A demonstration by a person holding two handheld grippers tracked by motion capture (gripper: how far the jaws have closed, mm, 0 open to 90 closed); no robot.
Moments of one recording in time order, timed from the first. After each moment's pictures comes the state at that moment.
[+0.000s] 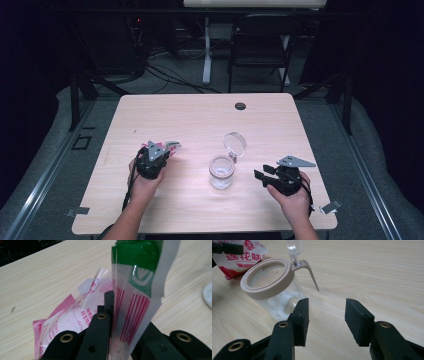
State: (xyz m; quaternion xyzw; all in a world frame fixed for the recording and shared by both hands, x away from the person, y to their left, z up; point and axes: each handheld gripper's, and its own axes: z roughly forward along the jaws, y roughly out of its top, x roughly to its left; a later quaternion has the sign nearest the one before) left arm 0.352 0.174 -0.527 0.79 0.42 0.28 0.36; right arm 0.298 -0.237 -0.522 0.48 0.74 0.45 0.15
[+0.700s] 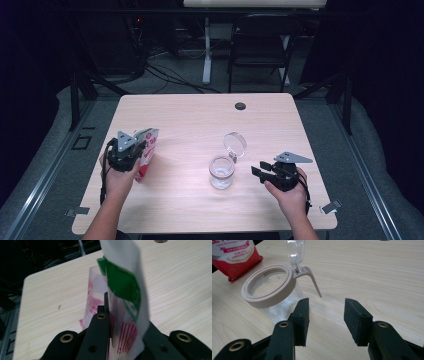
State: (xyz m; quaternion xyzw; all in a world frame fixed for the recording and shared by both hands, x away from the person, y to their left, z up) left arm 0.349 0.231 -0.477 0.75 0.45 0.31 0.37; right arm 0.310 -0.232 -0.520 0.47 0.74 0.46 0.15
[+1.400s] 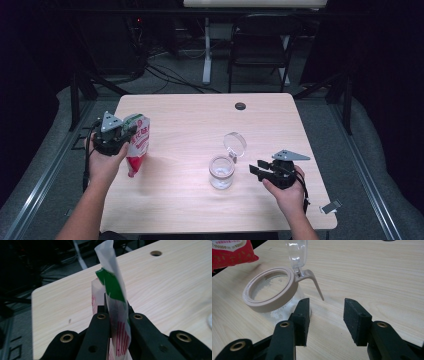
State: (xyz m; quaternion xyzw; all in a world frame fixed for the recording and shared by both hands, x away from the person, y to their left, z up) left arm 0.363 0.246 -0.424 0.77 0.43 0.29 0.38; right arm 0.316 -0.228 -0.520 0.47 0.74 0.46 0.14
